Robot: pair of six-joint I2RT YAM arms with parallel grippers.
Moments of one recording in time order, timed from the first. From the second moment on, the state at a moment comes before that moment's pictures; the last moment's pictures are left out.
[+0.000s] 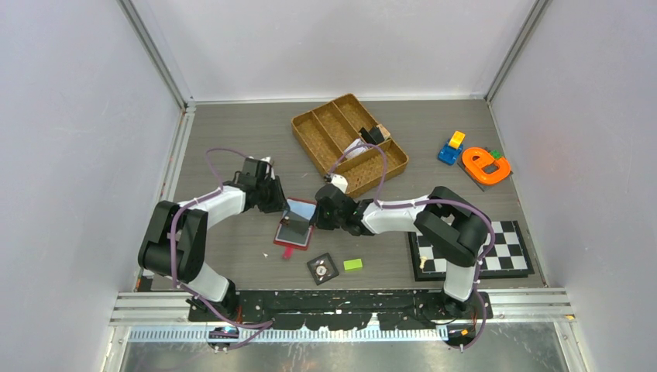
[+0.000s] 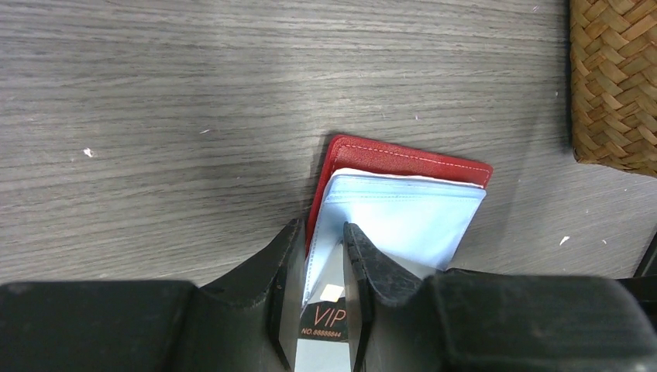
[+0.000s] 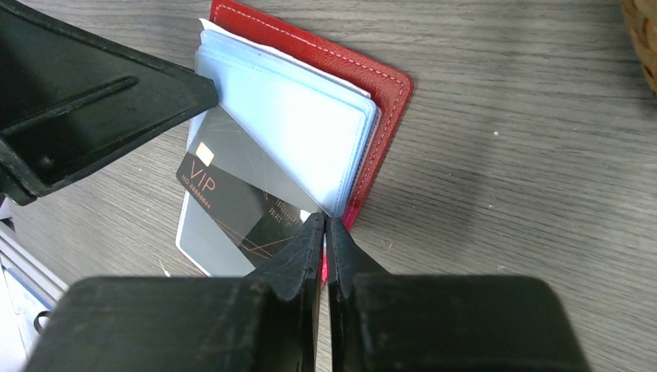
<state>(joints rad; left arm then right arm) -0.29 1.55 0.77 -0.20 0.20 -0.50 0.96 1.84 0.97 0.11 0.12 0.94</state>
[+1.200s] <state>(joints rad) -0.29 1.42 0.69 -0.19 0.25 -0.50 0.98 1.78 0.96 0.09 0.21 0.92</state>
